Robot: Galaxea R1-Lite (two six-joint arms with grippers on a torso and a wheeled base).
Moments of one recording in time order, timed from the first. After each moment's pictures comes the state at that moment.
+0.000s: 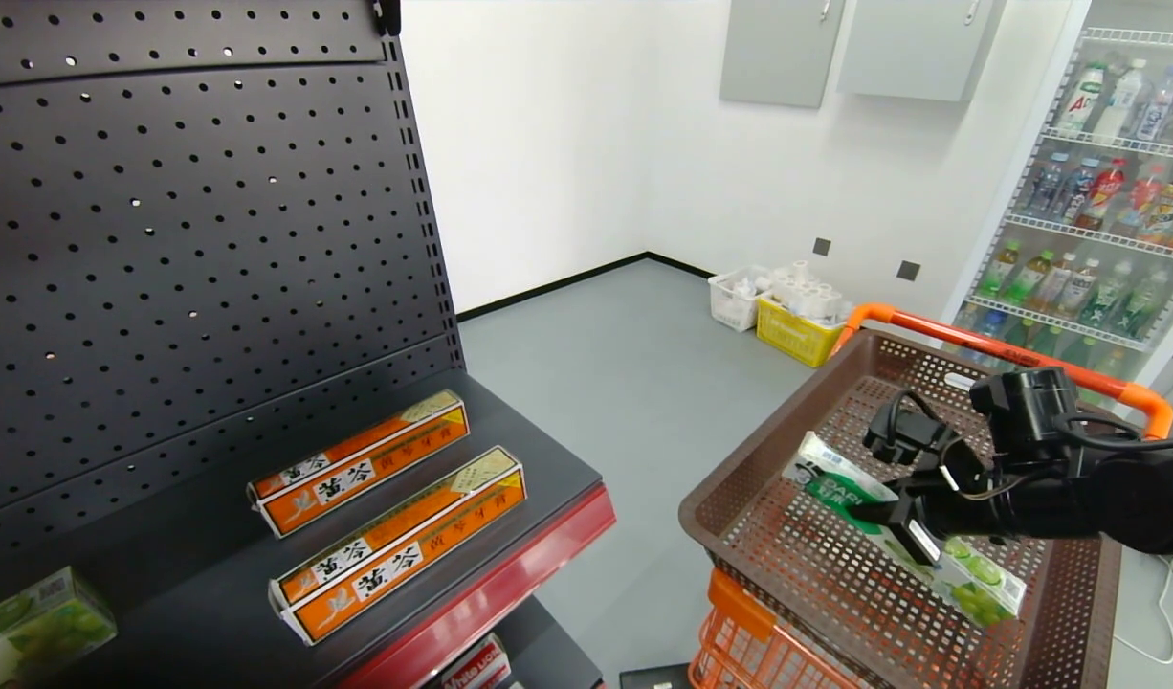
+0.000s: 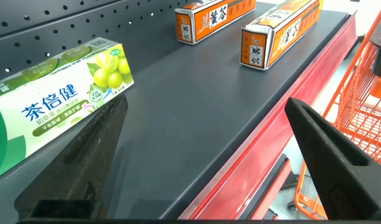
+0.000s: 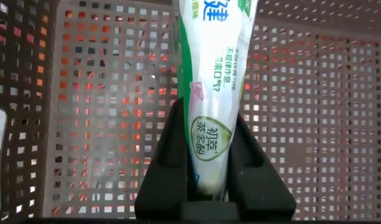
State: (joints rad) left arm 0.01 0.00 0.00 0.00 -0.07 0.04; right arm 0.12 1.83 -0.80 -0.30 0.29 -0.69
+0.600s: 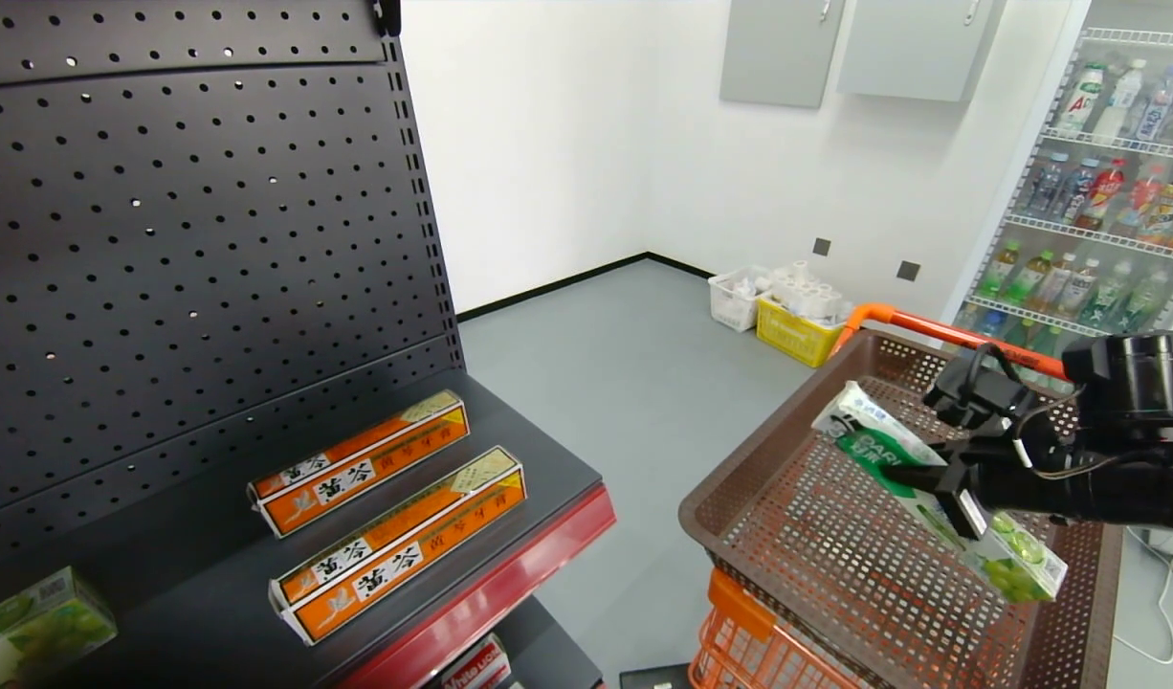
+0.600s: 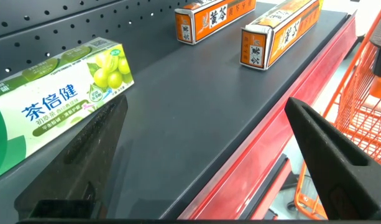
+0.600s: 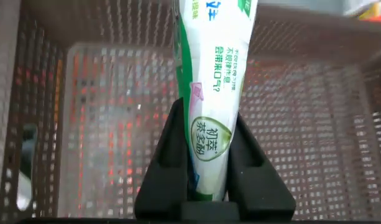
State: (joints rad) left arm 0.01 0.00 0.00 0.00 -0.07 0.04; right arm 0.09 1.63 -0.75 -0.34 0.32 -0.62
